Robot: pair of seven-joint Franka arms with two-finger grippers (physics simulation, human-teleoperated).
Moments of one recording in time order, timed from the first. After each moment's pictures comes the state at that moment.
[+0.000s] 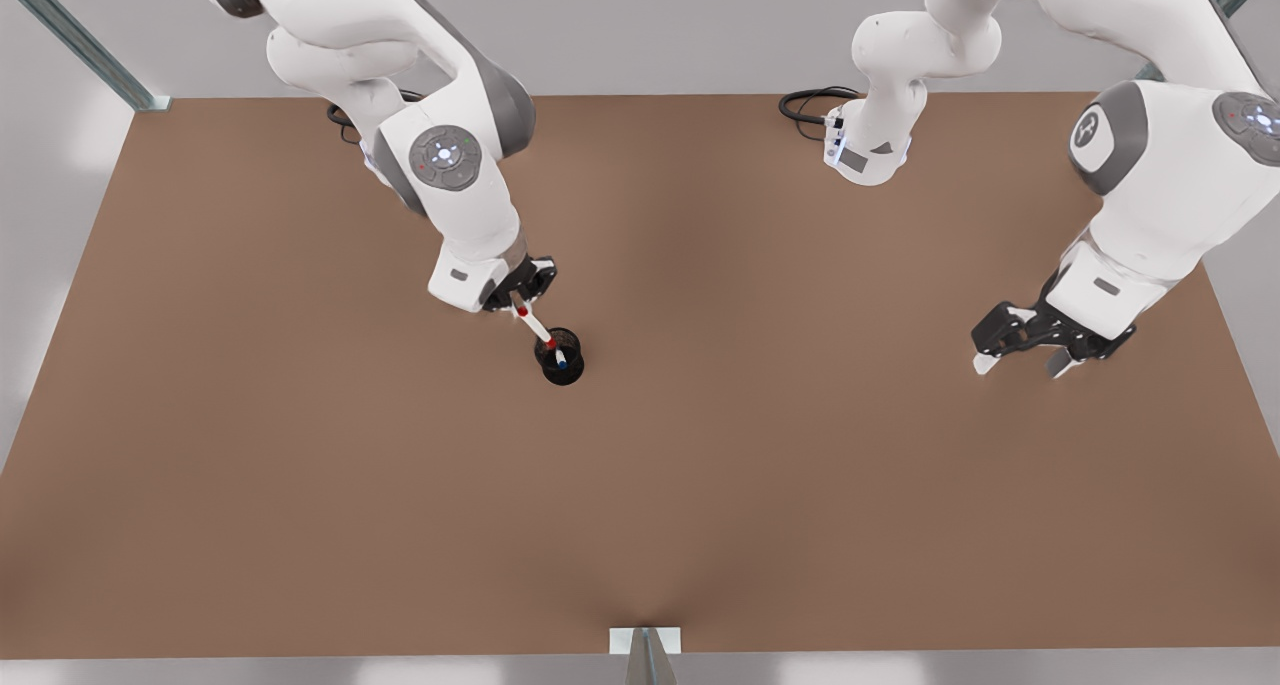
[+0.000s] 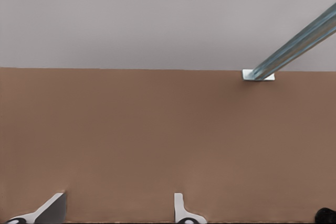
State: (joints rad) left arm -0.02 0.20 -0.09 -1.33 -0.04 1.77 -0.09; right arm 0.20 0.20 0.44 -1.61 -0.07 1.84 0.31
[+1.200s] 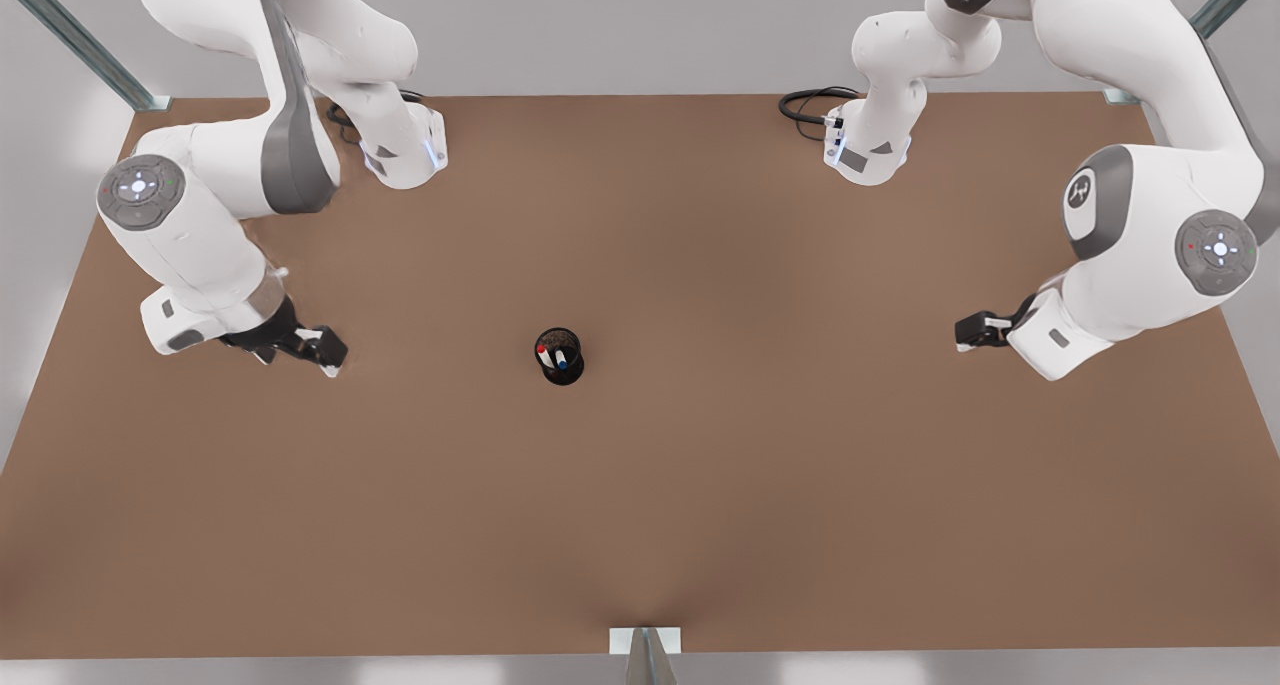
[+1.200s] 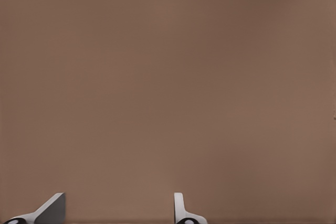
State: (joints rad) left arm -0.02 0.29 -0.07 -1.33 -0.01 1.50 0.00; right arm -0.04 0.20 0.19 -1.47 -0.10 1.80 0.39
